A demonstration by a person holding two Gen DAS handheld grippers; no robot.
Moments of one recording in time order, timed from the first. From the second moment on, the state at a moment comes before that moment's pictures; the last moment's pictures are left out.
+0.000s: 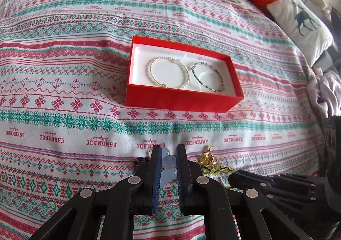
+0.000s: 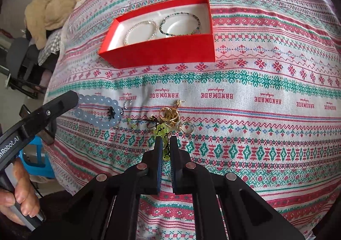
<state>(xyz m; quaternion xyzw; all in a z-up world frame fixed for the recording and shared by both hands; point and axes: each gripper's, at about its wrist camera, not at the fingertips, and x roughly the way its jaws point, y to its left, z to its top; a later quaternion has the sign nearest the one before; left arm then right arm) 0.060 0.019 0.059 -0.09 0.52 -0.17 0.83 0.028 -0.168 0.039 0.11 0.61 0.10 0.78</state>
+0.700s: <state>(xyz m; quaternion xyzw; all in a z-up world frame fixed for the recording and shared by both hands) 0.077 0.019 0.085 -0.12 0.49 -0.16 0.85 0.043 -0.198 0.115 0.19 0.53 0.12 0.82</state>
